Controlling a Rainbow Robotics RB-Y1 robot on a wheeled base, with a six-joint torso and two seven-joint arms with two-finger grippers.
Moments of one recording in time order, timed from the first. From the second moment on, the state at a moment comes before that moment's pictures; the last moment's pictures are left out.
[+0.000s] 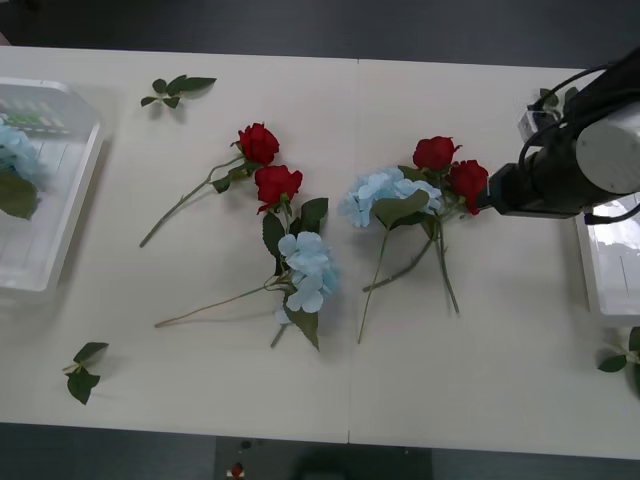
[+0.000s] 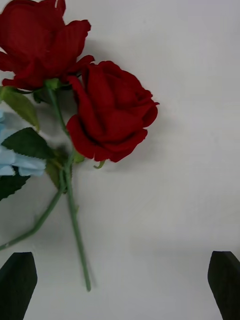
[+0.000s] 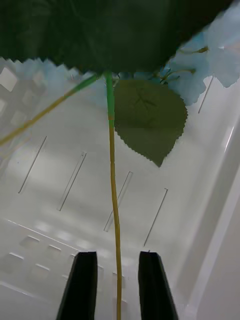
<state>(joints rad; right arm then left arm) -0.56 -0.79 0.30 -1.73 -0.76 1.47 1.03 -0.01 1.17 0.09 -1.41 1.24 0.80 -1.42</state>
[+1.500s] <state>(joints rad) -0.64 -0.50 0.42 -1.25 -0.48 1.12 1.05 -0.49 1.04 -0.21 -1.60 1.06 0.84 -1.48</state>
